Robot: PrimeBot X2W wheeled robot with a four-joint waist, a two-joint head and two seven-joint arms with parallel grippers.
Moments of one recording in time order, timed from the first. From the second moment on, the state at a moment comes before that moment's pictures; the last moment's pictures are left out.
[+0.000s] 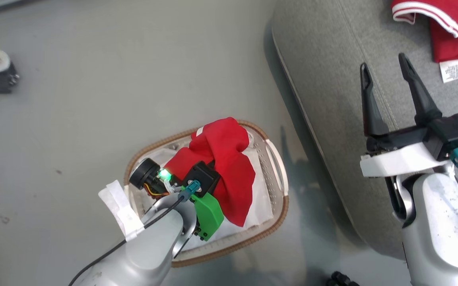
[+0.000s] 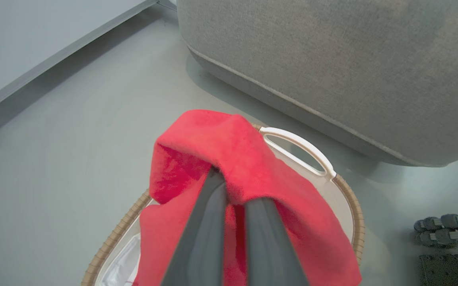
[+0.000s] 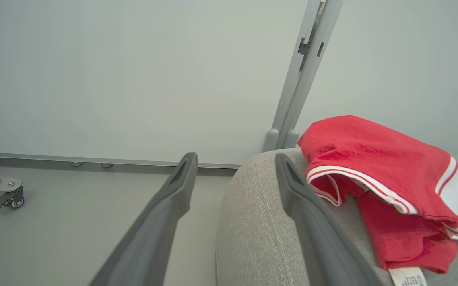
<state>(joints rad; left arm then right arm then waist) -0.66 0.09 -0.91 0.83 -0.34 -0.08 -0.26 -0.40 -0.05 -0.01 0.05 0.01 0.13 -0.26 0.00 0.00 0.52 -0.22</state>
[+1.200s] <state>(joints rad) -1.06 0.23 -1.02 0.62 -0.35 -0.13 -0.16 -0.24 -0.05 0.30 0.24 0.01 0.13 -0.26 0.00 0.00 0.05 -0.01</state>
